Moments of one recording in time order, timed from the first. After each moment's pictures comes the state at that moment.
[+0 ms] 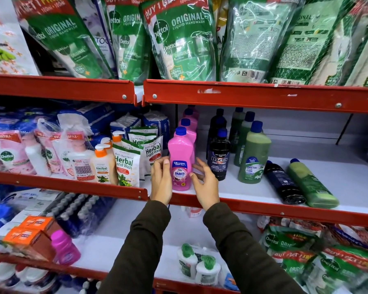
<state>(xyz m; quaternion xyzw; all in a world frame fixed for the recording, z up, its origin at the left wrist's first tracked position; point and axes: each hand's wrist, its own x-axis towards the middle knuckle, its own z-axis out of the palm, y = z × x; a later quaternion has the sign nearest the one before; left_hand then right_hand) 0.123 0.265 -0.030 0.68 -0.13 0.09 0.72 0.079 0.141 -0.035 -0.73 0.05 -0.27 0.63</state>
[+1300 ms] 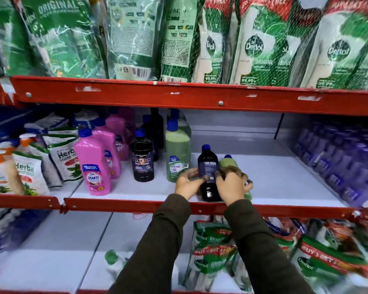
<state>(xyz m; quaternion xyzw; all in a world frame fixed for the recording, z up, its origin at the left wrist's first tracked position) 0.037 -0.026 -0.024 0.69 -0.12 -0.17 0.69 -0.028 -0.135 -0.017 -0.87 0.36 -0.21 0.25</state>
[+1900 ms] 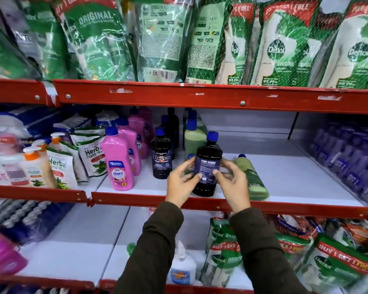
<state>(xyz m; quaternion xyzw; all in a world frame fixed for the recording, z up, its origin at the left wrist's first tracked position) 0.023 0.064 -0.014 0.65 -0.24 -0.03 0.72 -0.046 -0.073 -0.006 -0.72 0.13 -0.34 0.59</state>
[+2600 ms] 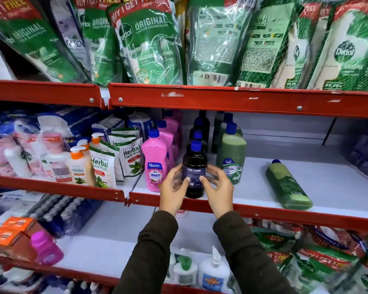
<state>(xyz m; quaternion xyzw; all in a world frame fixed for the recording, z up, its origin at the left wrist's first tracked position) 0.075 0.177 -0.037 0.69 -0.17 0.04 0.71 0.024 0.049 -0.028 -0.73 0.10 -0.33 0.59</state>
